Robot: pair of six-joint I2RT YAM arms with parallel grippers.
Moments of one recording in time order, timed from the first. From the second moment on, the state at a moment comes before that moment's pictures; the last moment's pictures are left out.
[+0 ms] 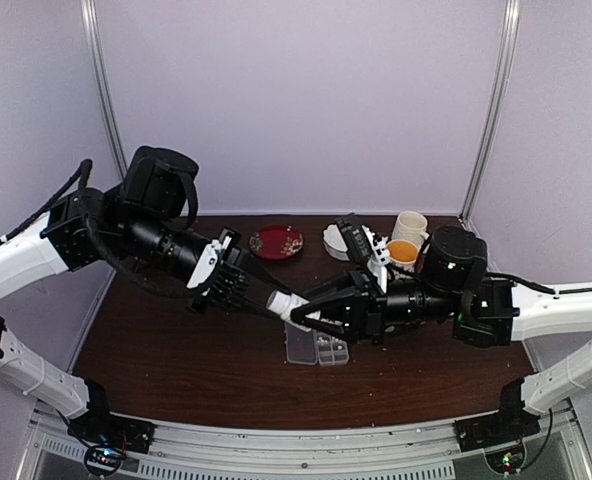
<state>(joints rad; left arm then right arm) -1.10 1.29 1.44 -0.68 0.61 1.09 1.17 1.21 0.85 0.41 -0.46 0.47</state>
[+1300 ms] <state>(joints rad) -1.10 1.29 1.44 -0.65 0.61 1.07 1.18 1.22 0.87 0.33 -0.49 0.41</state>
